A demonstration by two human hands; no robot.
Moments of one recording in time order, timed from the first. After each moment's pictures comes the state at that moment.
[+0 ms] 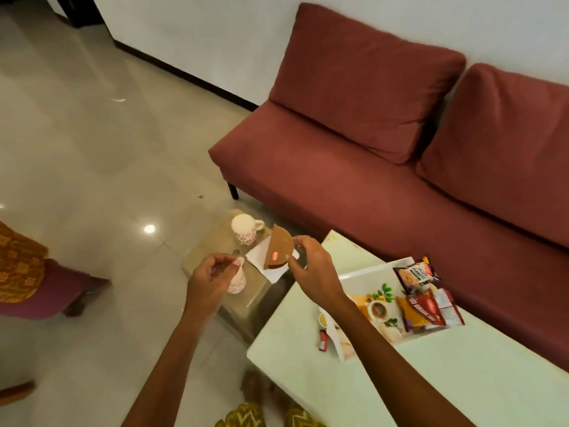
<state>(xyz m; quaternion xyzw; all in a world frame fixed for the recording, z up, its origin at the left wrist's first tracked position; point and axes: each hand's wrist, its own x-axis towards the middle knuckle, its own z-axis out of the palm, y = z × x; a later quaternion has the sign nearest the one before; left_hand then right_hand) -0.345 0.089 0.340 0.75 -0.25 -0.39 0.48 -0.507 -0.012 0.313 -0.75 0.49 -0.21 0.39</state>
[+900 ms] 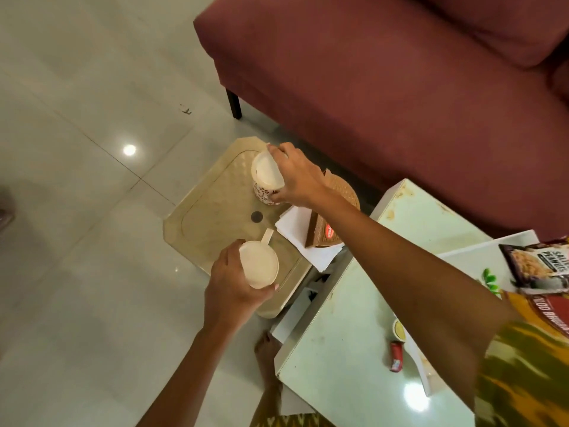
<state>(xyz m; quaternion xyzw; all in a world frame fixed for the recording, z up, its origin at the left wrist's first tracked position) -0.242 0.028 0.049 0.84 -0.40 -0.29 0.22 -0.299 -0.191 0.040 -0.90 0.37 0.00 0.22</state>
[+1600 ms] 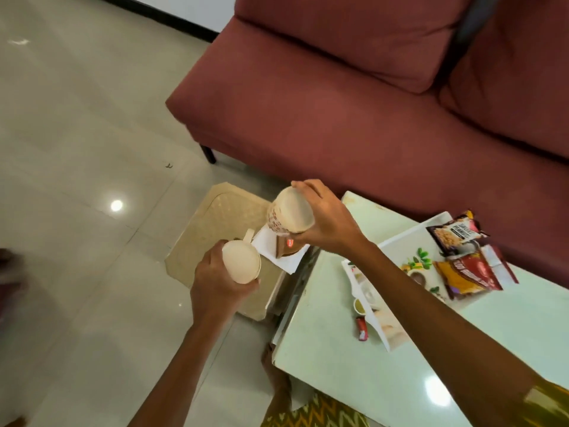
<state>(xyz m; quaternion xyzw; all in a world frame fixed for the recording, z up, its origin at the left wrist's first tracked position) -0.259 0.015 0.185 0.82 -0.46 -0.24 0.23 -0.431 -0.125 0.209 -0.84 0.45 -0.13 0.27</state>
